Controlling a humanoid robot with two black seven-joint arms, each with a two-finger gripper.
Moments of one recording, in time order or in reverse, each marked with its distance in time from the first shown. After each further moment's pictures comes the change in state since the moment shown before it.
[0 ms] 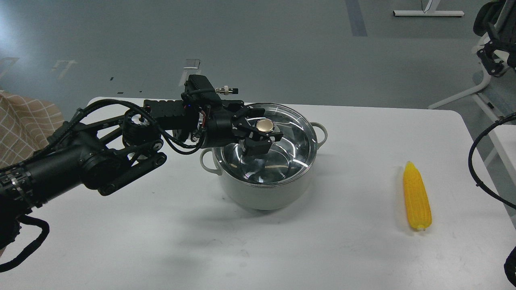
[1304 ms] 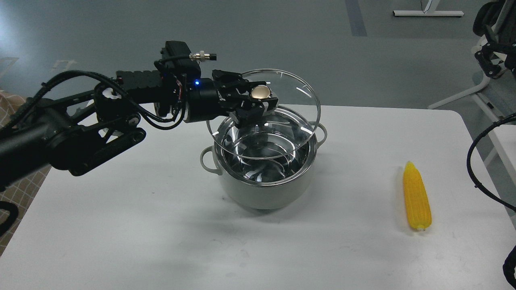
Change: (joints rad) left arm -0.110 0.236 -0.017 -0.125 -0.120 0.011 -0.030; right arm -0.005 0.003 -0.002 0.000 -0.001 0.000 0.000
